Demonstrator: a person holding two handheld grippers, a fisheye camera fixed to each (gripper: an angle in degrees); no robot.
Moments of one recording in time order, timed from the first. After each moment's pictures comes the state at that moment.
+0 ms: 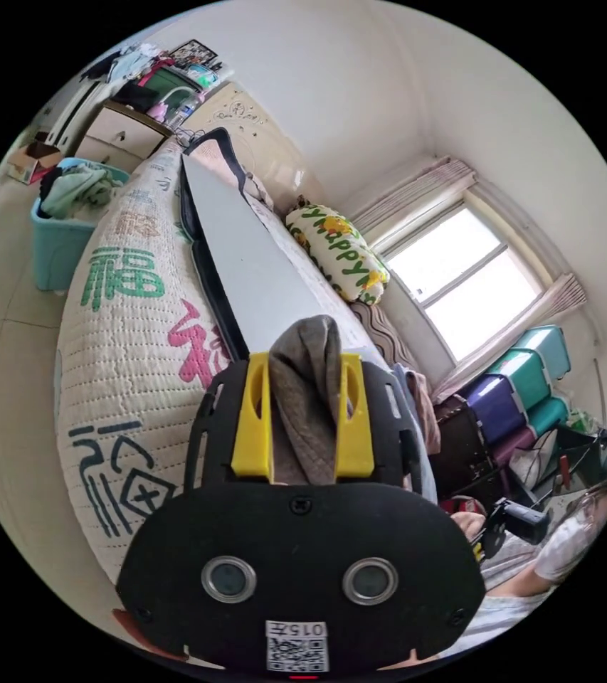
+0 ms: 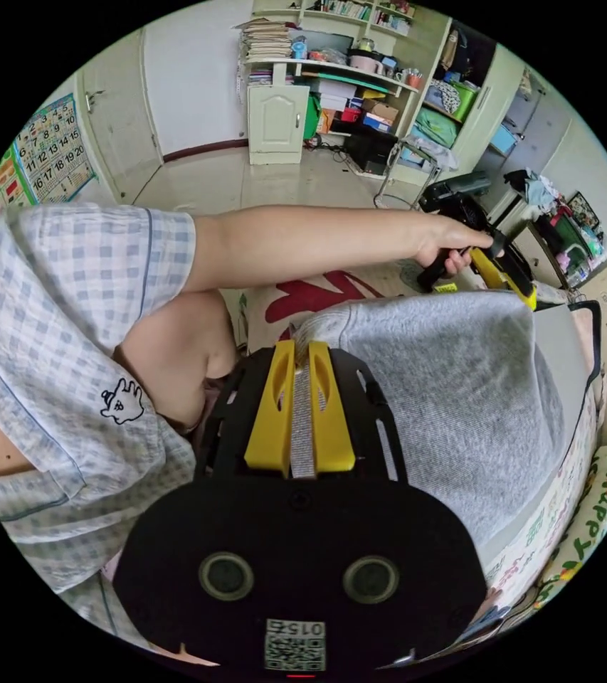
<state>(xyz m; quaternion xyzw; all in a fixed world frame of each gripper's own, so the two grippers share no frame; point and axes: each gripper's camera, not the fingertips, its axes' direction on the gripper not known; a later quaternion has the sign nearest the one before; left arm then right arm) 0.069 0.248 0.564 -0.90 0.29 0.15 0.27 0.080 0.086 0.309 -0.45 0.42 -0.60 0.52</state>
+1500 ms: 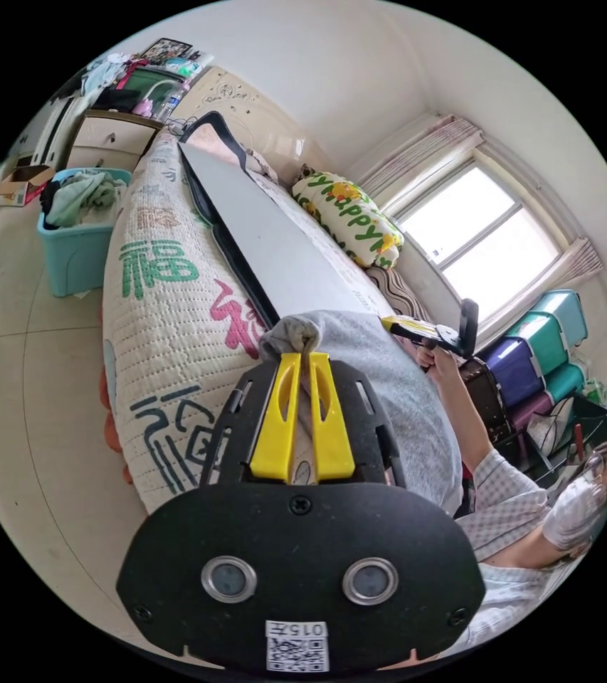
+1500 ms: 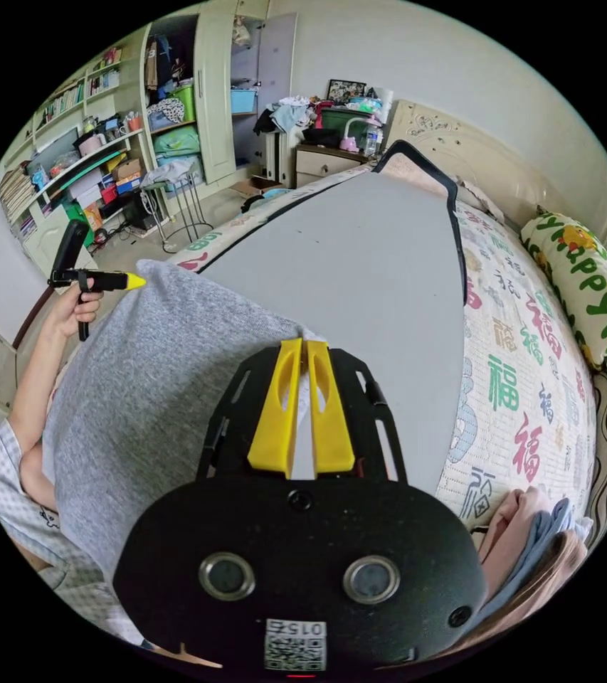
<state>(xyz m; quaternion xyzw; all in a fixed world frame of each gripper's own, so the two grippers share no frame) 0.188 0.216 0.299 -0.91 0.29 0.21 0.21 -0.006 -0.233 0.173 -0.14 0.60 -0.44 0.65</state>
